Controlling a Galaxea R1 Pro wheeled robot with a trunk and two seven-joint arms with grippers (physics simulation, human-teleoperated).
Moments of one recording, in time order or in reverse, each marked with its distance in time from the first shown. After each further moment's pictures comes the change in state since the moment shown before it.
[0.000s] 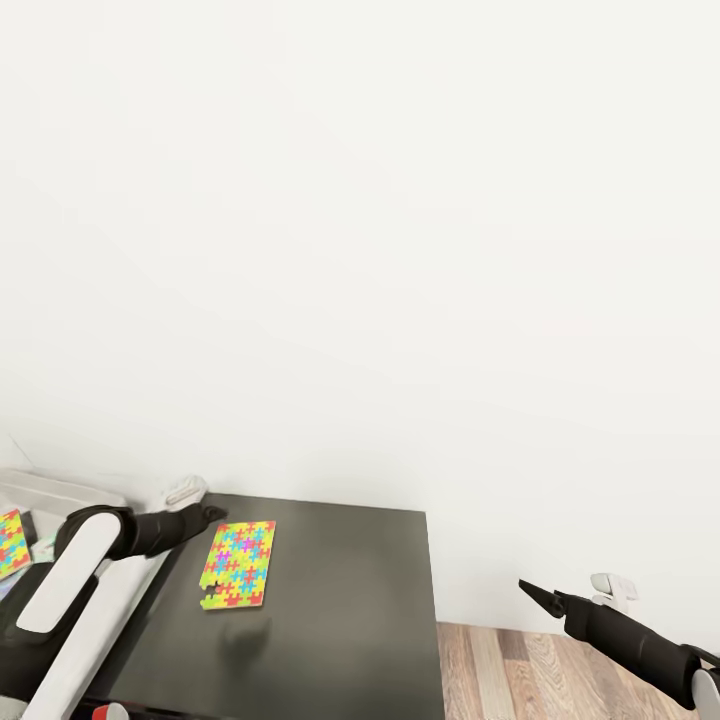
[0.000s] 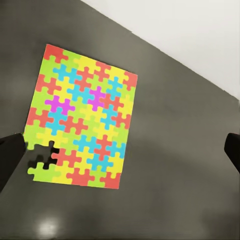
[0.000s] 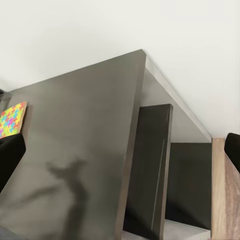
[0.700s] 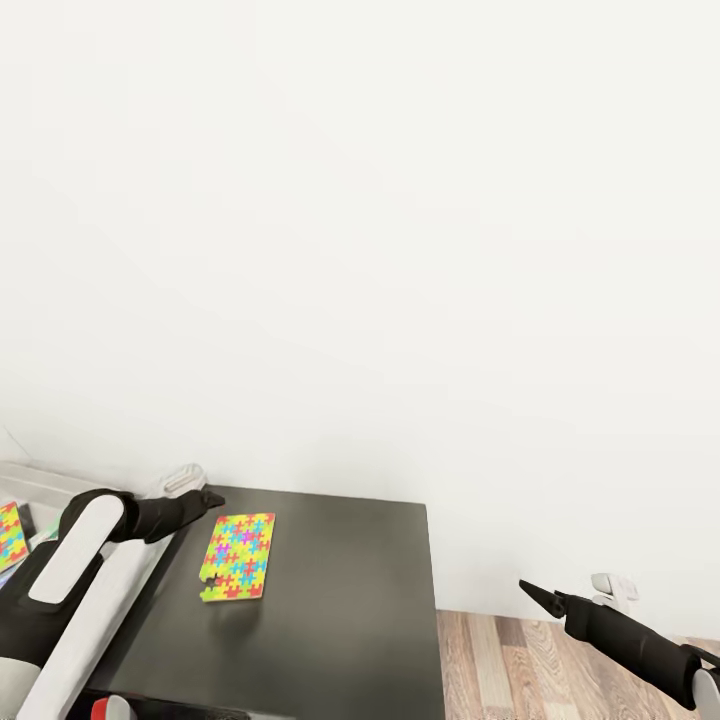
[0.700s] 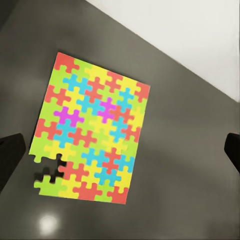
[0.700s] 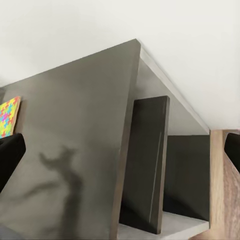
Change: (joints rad) left arm -0.079 0.001 0.000 0.086 -0.005 -0.001 0.001; right arm 0.000 -0.001 0.000 0.001 0.000 0.001 0.000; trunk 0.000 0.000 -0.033
